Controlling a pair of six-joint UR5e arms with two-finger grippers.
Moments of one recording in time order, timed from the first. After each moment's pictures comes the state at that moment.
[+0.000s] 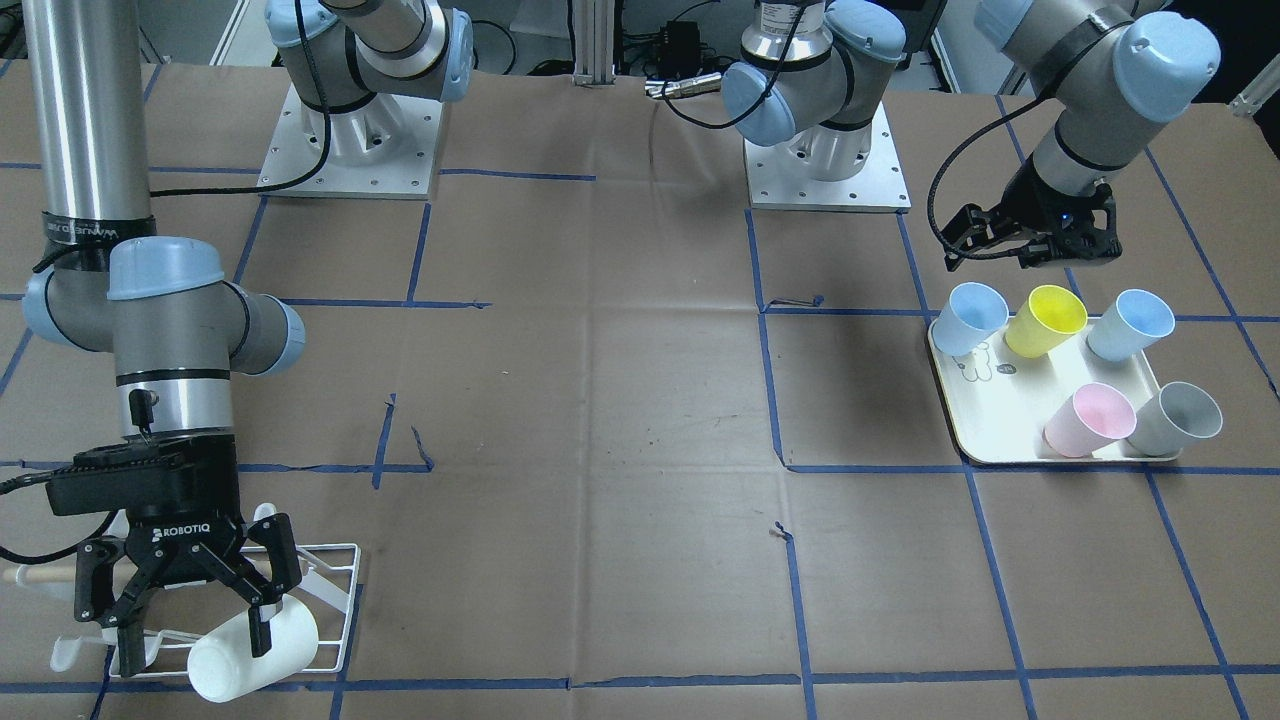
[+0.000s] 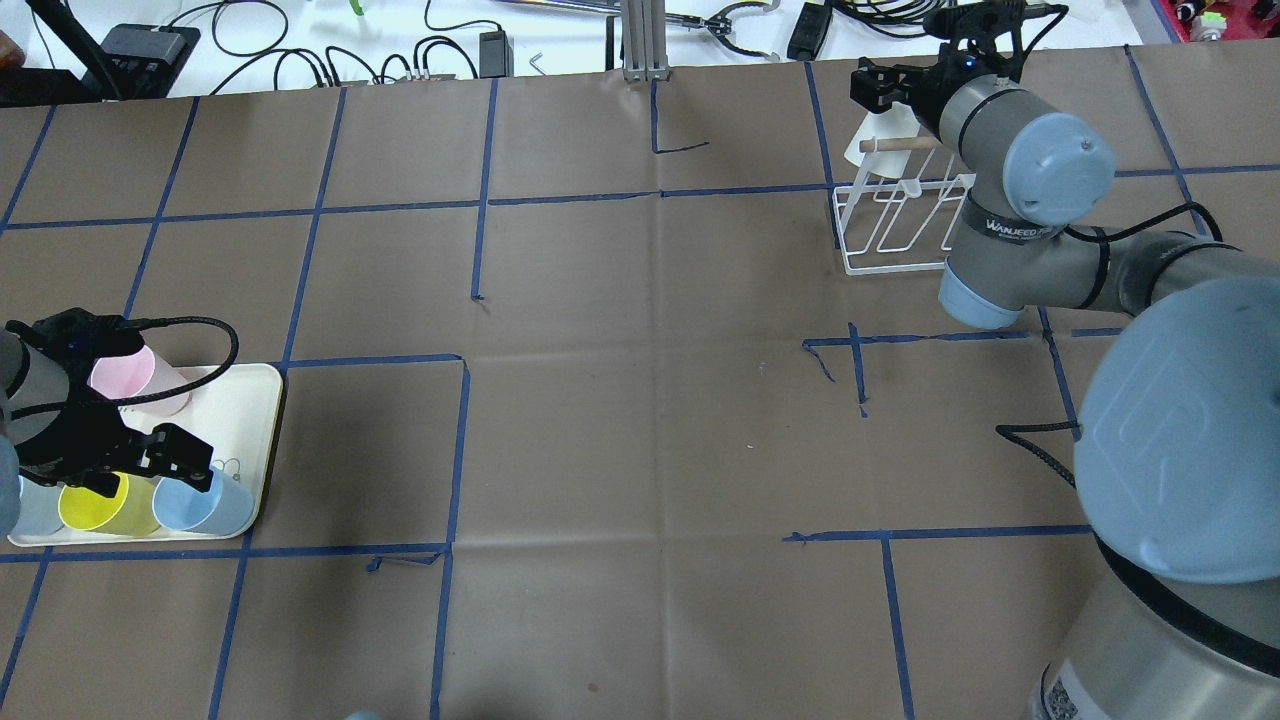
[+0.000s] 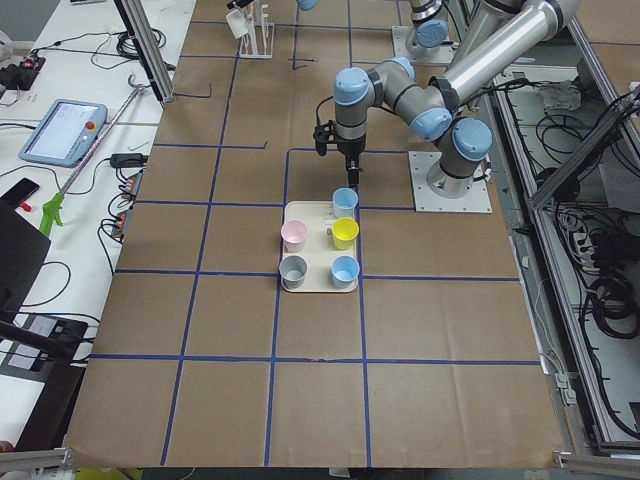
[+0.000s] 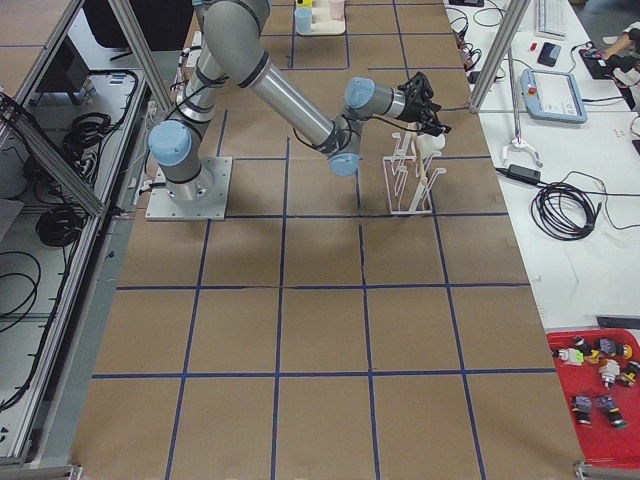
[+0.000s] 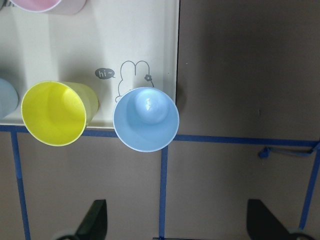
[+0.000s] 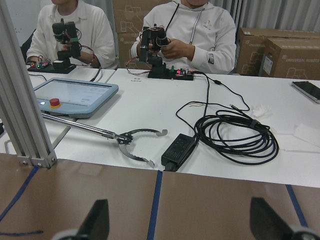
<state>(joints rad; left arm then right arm) -0.98 -1.37 -2.23 -1.17 1.65 0.54 1.42 -1.00 1.81 -3.51 -1.30 -0.13</state>
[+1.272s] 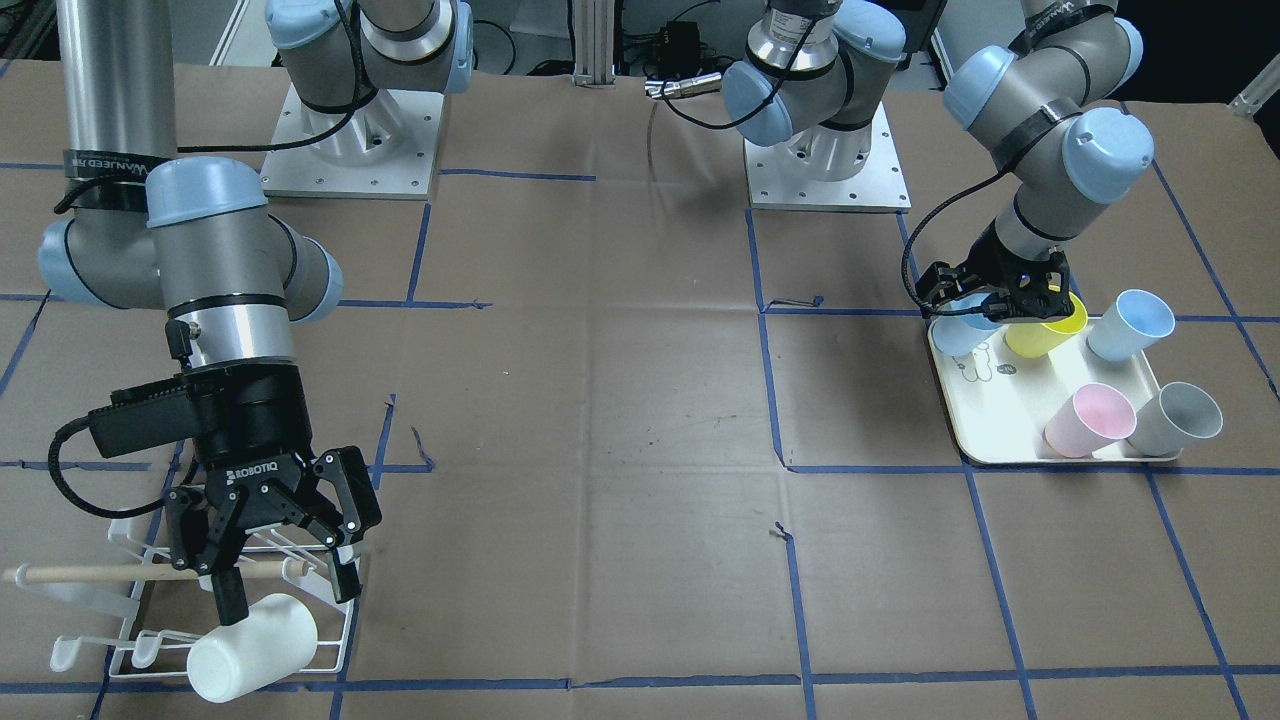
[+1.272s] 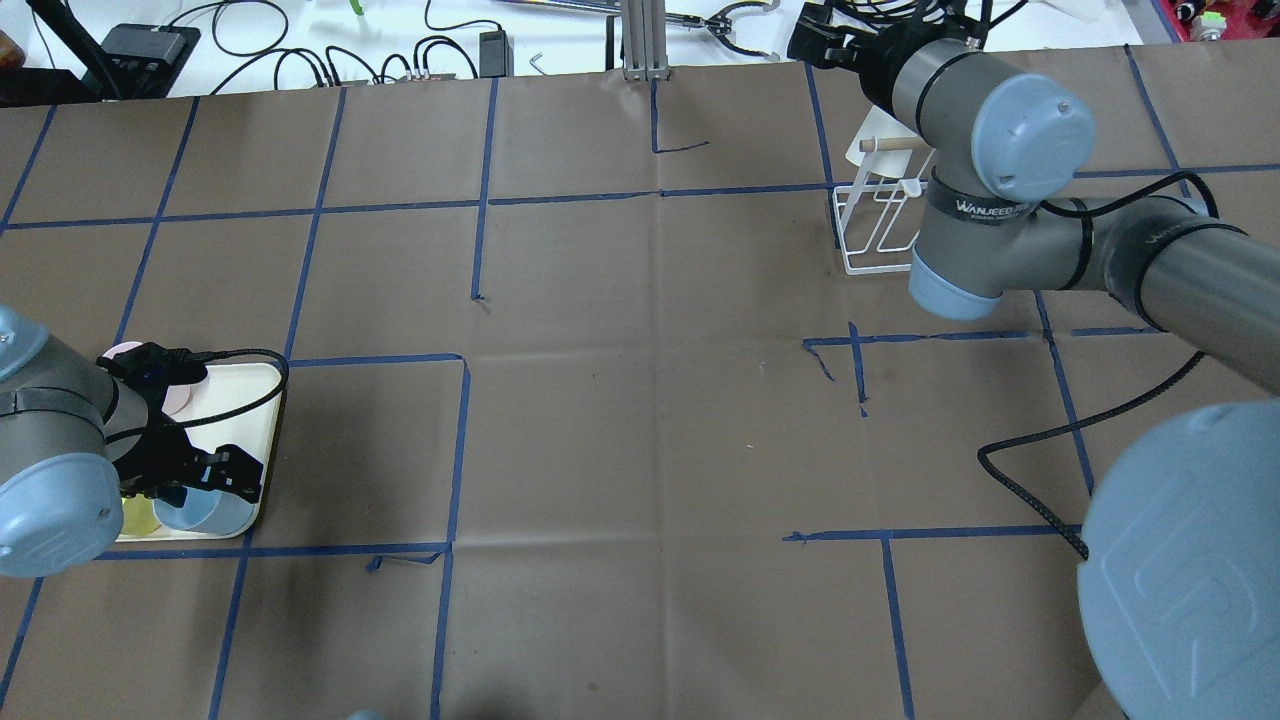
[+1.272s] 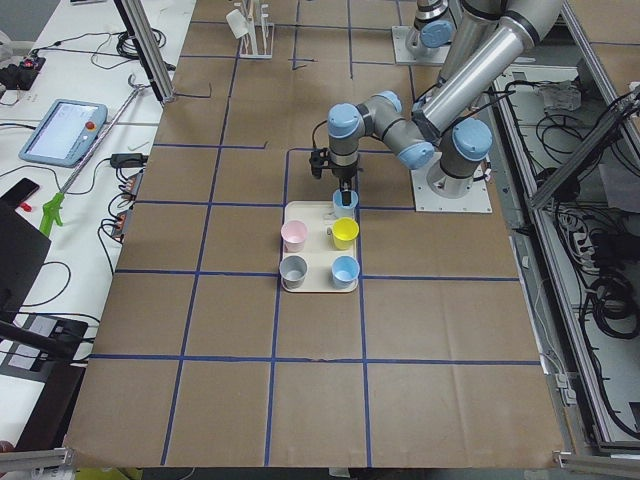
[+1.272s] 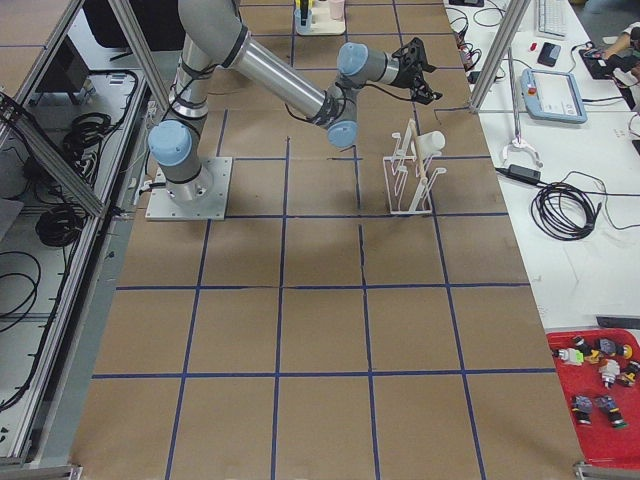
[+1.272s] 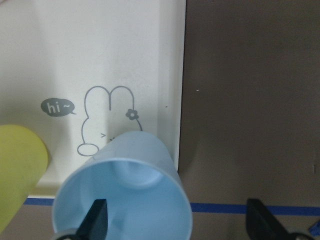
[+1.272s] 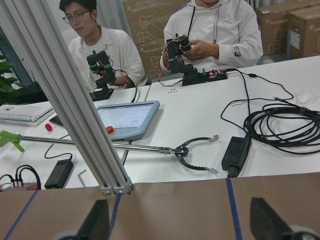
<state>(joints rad) -0.98 -1.51 -2.32 -0.95 1.64 0.55 1.54 -1.13 1.82 -3.40 -1.29 0.28</state>
